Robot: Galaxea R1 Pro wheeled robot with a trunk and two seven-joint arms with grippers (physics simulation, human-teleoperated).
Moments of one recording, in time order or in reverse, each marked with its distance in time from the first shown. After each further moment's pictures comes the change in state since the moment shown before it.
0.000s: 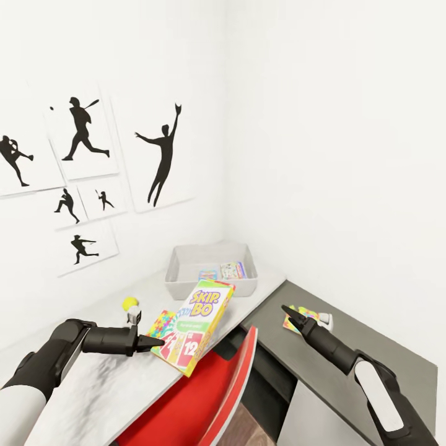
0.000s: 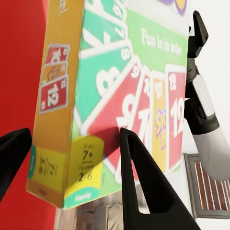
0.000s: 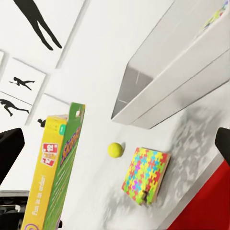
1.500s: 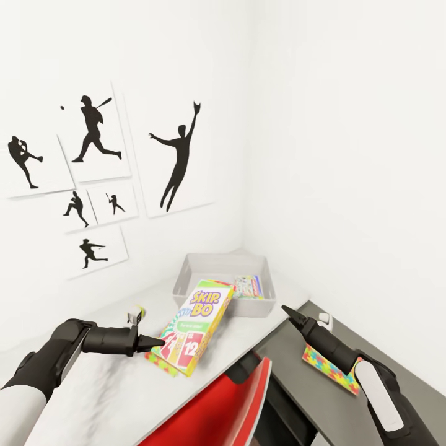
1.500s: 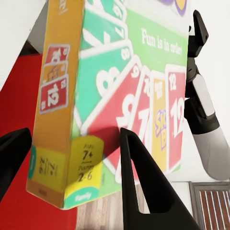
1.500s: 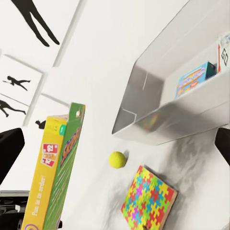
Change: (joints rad) left arm 0.000 -0.001 -0.001 0.000 0.000 0.000 0.000; right arm 0.000 0.000 0.000 0.000 0.000 0.000 0.000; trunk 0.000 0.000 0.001
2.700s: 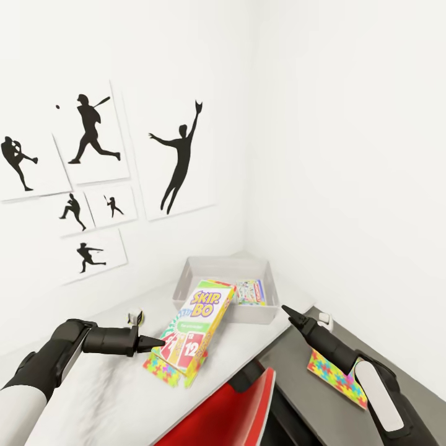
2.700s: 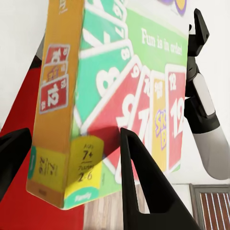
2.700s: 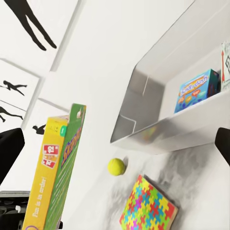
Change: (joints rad) left arm 0.000 -0.001 -0.004 0.000 0.000 0.000 0.000; right arm 0.000 0.000 0.000 0.000 -0.001 0.000 0.000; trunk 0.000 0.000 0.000
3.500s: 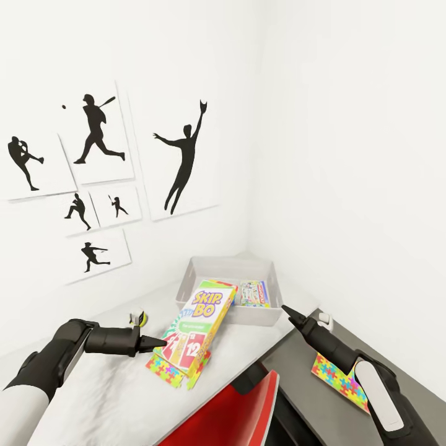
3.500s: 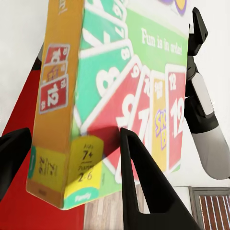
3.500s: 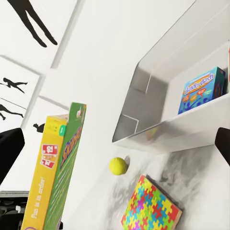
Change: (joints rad) left arm 0.000 -0.009 -0.001 0.000 -0.001 0.000 0.000; right arm 0.000 0.000 0.000 0.000 0.000 0.000 0.000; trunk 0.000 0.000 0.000
